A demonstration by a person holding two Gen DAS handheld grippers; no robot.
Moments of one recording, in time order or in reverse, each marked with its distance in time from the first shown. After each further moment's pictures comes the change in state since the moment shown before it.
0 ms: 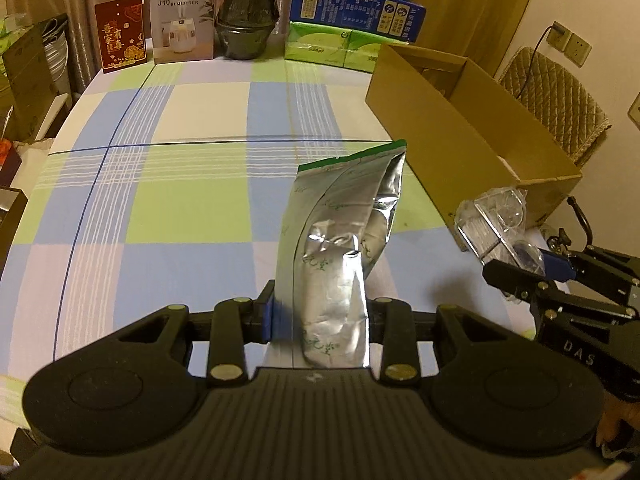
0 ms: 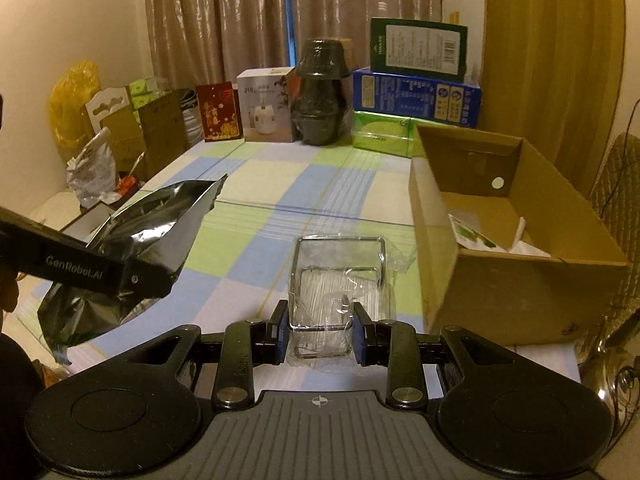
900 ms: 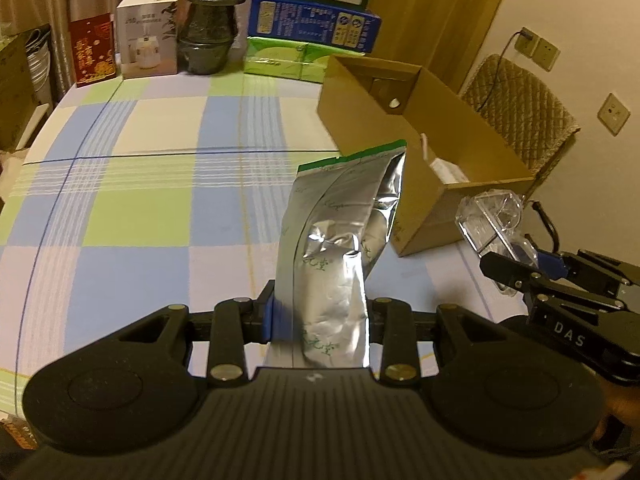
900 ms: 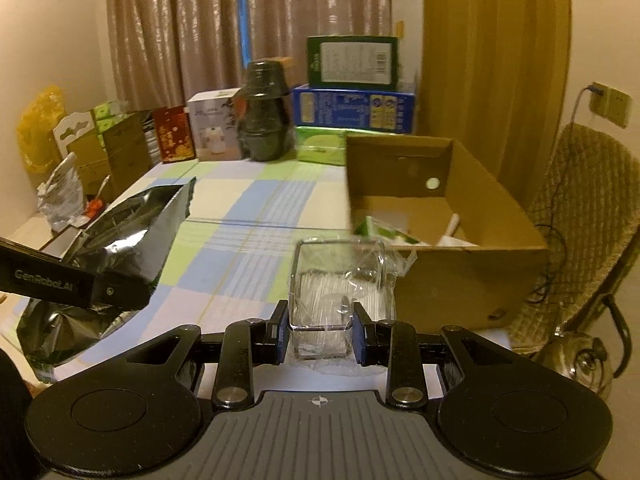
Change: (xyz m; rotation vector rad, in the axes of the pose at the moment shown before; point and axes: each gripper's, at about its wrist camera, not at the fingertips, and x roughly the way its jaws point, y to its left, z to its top) left arm -0.016 -0.061 -0.005 0.009 -0.040 -0.062; right arm -0.047 -0.053 -0.009 0.068 -0.044 -0.101
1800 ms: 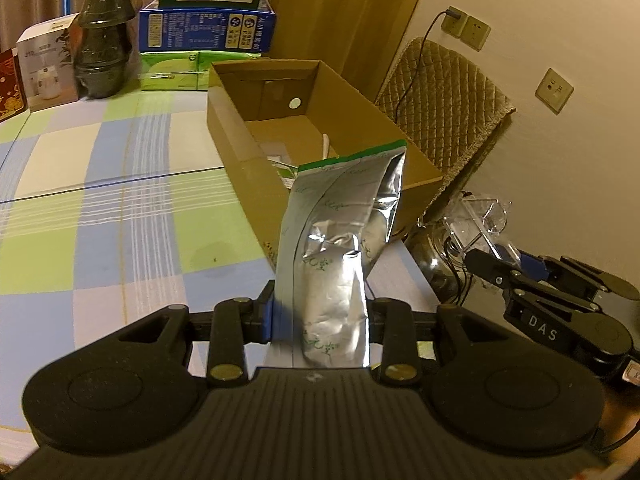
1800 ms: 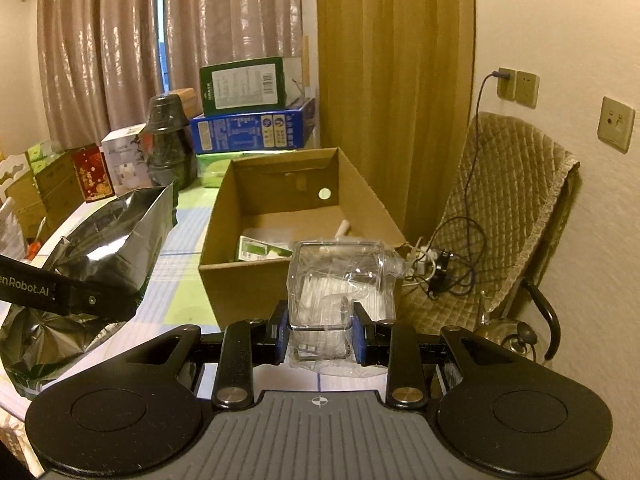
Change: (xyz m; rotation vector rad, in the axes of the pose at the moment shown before) left arm 0.032 -0.106 0.031 0.100 0.019 -0.144; right arm -0.037 -0.096 -0.002 0.118 -0.055 -0.163
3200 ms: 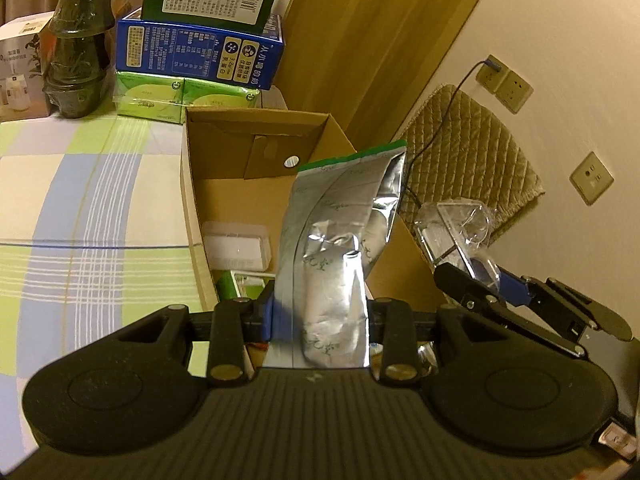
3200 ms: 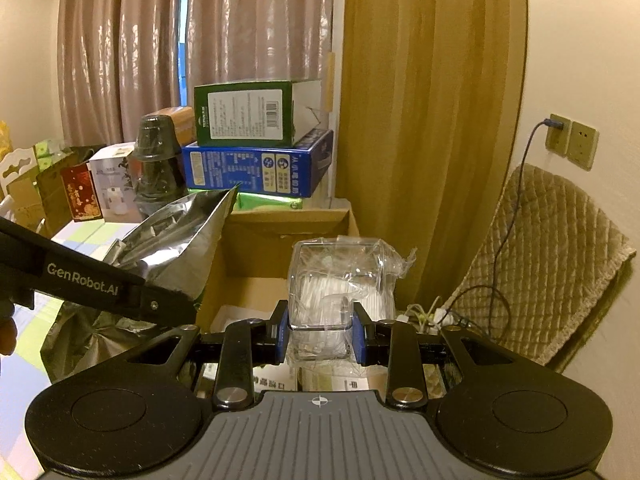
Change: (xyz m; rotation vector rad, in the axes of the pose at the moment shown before) left arm 0.096 0.000 0.124 -0.153 -0.043 -0.011; right arm 0.118 -0.028 0.106 -0.114 -0.041 0.064
